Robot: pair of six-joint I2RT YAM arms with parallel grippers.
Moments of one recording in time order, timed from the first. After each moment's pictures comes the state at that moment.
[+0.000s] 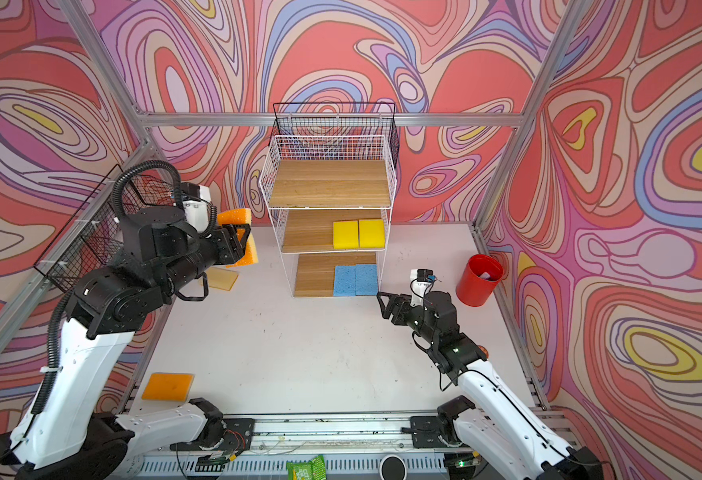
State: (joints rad) left arm -0.60 1.26 1.90 -1.00 -0.29 -0.39; right arm 0.37 0.83 0.54 -0.07 -0.17 0.56
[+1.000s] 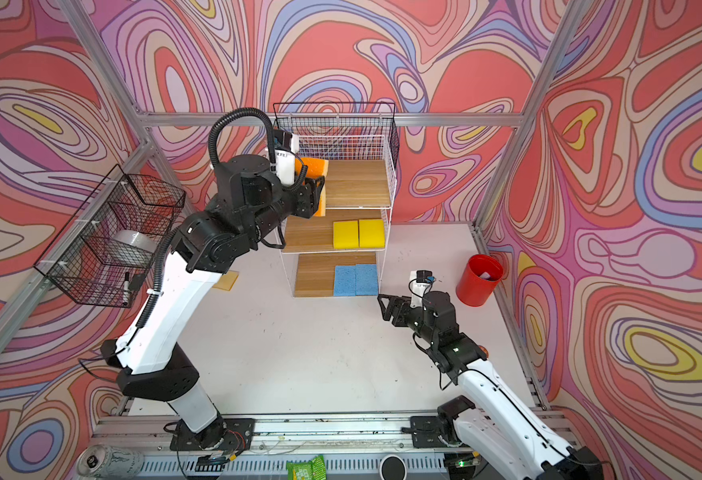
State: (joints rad) left arm -0.76 1.78 2.40 -0.77 -0.34 -0.14; right arm 0.37 0.85 0.54 -0.10 -0.15 0.54
